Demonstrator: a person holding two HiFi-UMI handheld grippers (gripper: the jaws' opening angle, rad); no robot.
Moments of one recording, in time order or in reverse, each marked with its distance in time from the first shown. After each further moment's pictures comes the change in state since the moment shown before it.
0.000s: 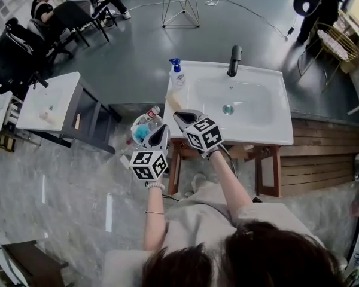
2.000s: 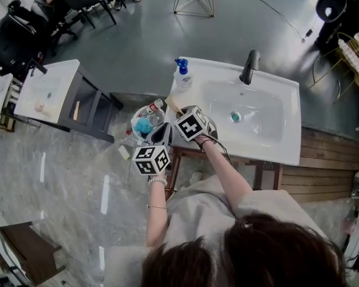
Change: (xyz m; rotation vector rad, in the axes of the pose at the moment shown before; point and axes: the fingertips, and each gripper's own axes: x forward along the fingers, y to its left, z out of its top) left arm 0.064 0.046 -0.038 -0.114 0.082 0.120; right arm 0.084 -0.073 -0.063 -0.159 0.454 -0.110
